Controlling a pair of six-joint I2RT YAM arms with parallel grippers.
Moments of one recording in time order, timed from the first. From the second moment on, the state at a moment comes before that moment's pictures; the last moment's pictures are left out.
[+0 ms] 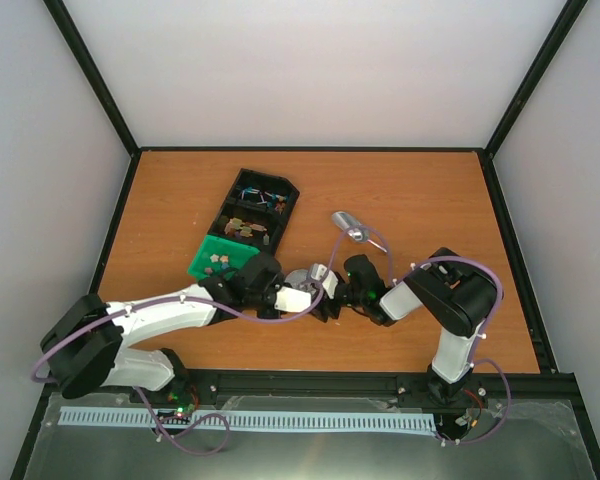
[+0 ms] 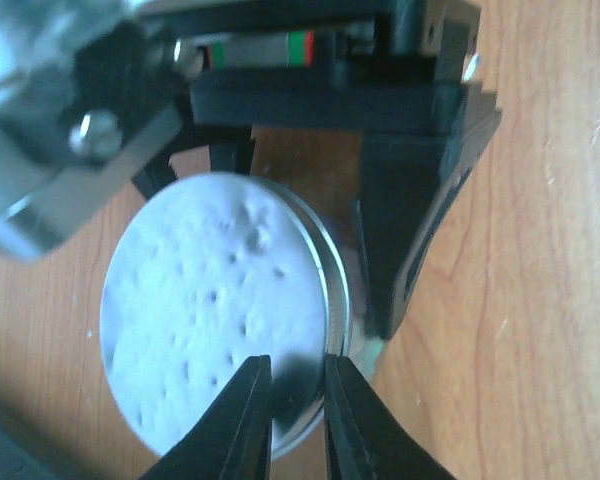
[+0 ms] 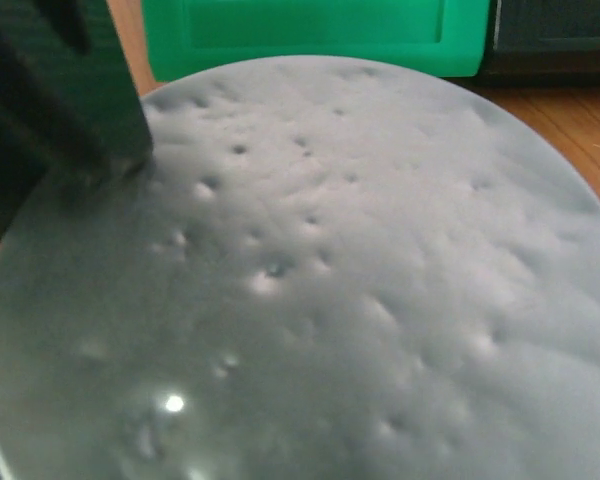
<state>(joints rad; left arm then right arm) -0.89 1.31 0.64 -0.18 0.06 0.78 0.70 1.81 0.46 0.75 -0.57 -0.29</state>
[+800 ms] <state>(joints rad) -1.02 1.32 0.74 -0.30 0.02 0.72 0.70 1.81 0.46 0.74 -0.62 -0.29</state>
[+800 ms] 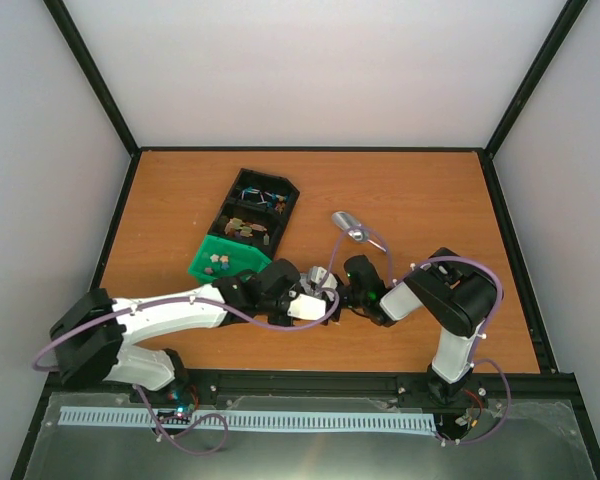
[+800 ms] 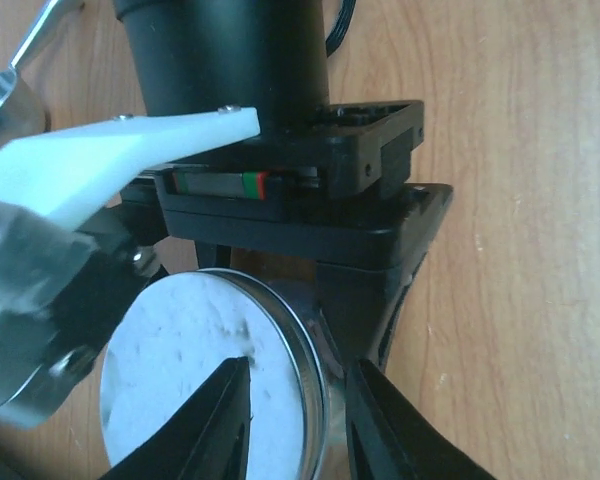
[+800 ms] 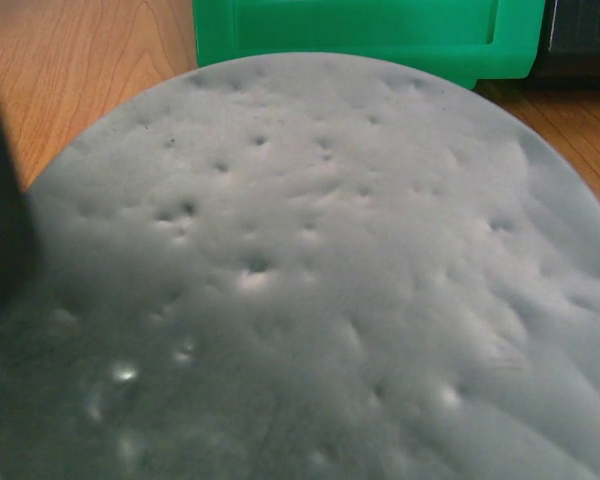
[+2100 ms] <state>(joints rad) -0.95 1.12 0.60 -0.31 0.01 0.87 0.70 1.81 0.46 0.74 -0.63 -0.29</state>
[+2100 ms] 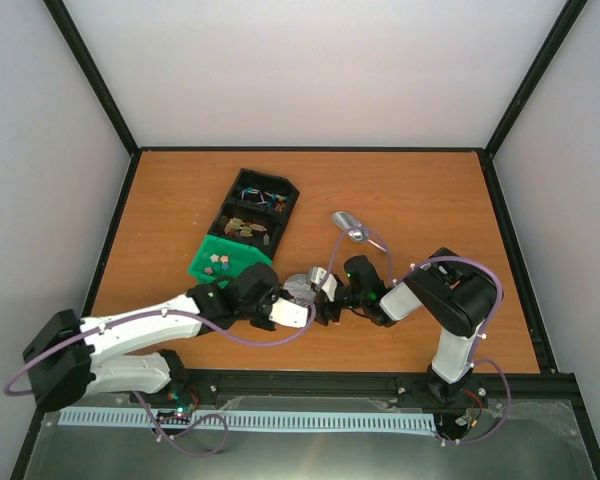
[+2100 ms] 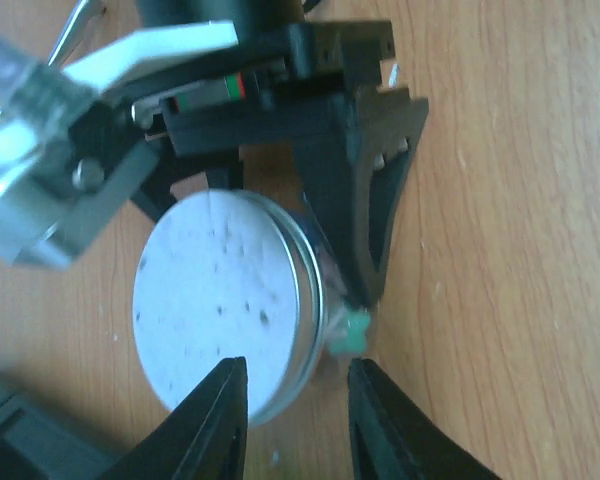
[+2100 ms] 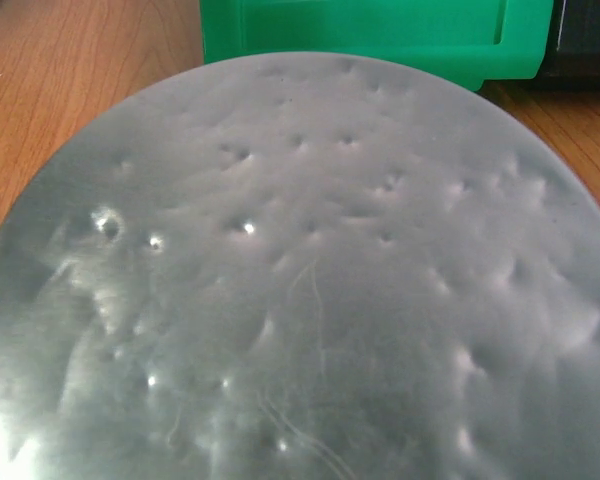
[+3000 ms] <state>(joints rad) -0.85 1.25 0.60 -0.20 0.05 0.87 0.70 1.81 0.45 0.75 -0.59 -0.29</state>
